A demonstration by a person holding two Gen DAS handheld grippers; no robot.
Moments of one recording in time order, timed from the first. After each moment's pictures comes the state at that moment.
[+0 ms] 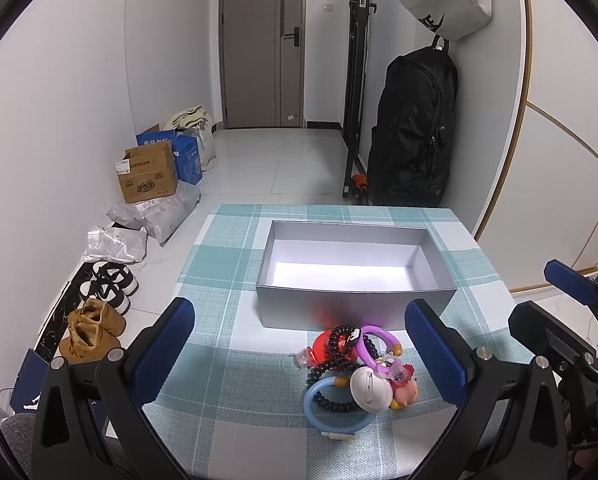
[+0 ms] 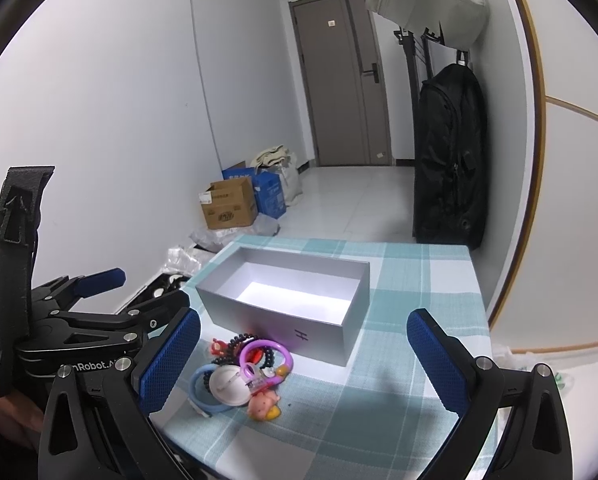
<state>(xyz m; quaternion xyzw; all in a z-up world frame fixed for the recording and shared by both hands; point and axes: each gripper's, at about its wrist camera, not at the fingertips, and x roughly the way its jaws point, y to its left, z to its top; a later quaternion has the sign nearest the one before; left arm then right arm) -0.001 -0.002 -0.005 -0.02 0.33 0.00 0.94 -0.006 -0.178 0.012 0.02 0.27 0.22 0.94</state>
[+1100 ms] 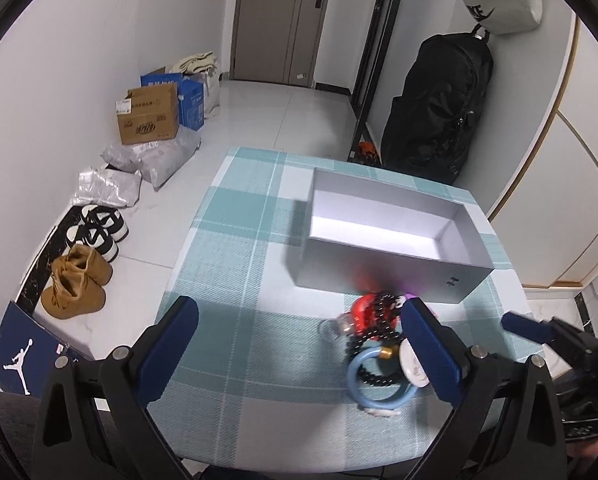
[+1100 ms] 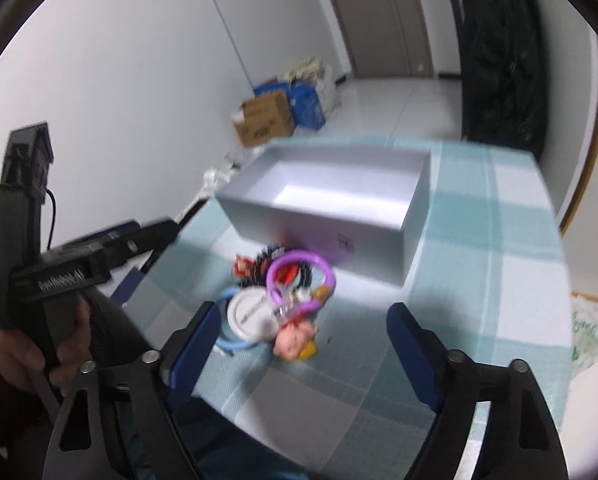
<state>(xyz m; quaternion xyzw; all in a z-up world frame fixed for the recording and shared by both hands) 0.013 0.048 -0.036 -0.09 0.40 -0.01 0.91 0.021 -0.156 -0.046 0.02 0.43 0.30 0.85</state>
